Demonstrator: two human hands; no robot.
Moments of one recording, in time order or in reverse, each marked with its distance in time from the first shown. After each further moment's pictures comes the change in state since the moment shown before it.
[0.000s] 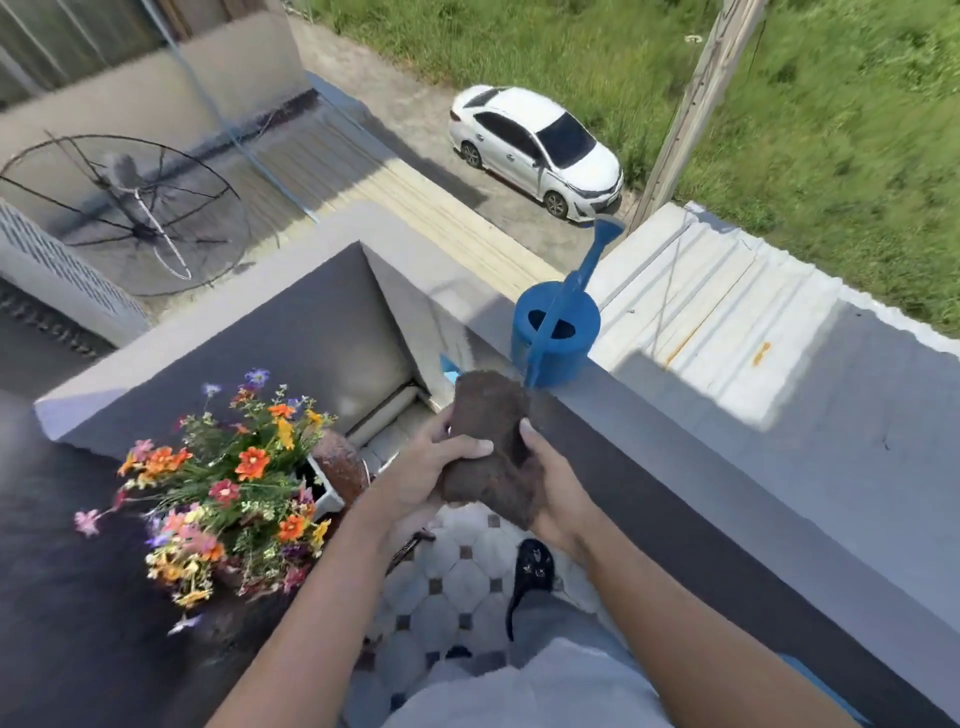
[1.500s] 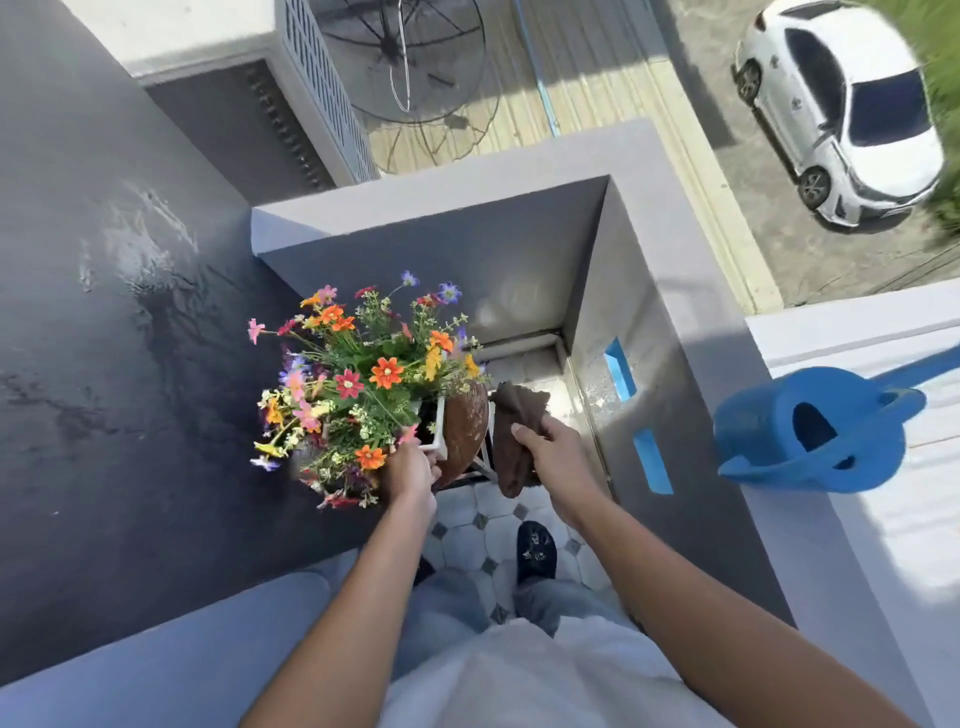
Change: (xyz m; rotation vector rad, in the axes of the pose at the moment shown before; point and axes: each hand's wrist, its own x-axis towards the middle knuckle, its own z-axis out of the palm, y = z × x) left_hand 0.039 -0.084 -0.185 -0.582 1.382 -0.153; right_hand 0.160 0.054 0.085 -0.994 0.008 0.116
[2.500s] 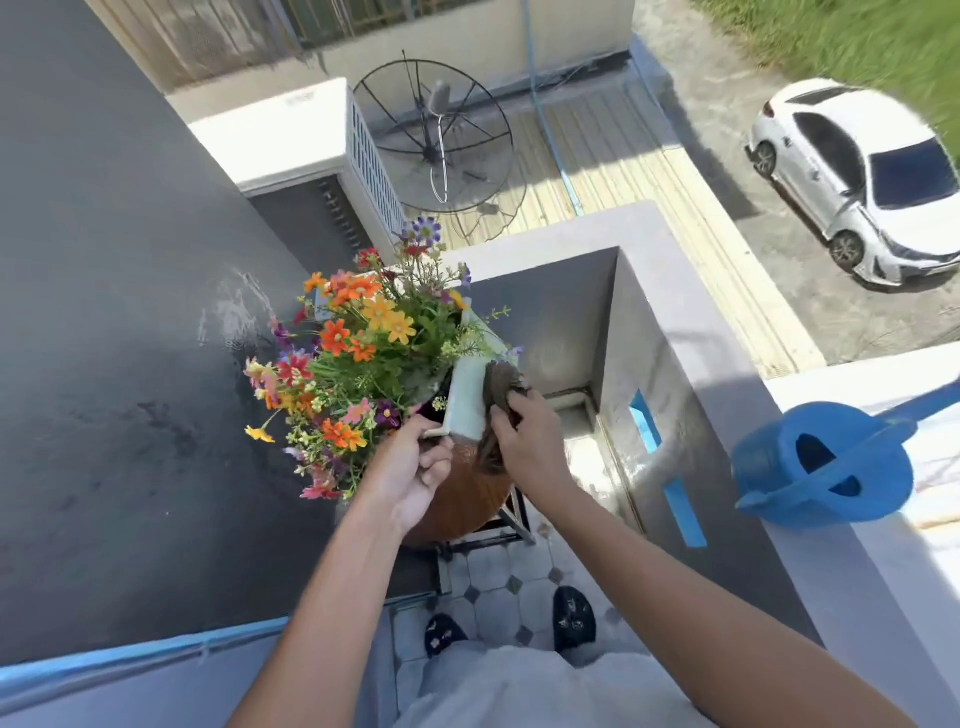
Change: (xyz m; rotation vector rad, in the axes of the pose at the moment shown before) left_hand -0.102 0.097 -0.042 -0.205 -0.514 0.060; right_hand -0.030 -0.074 0.052 -0.454 0.133 -0.641
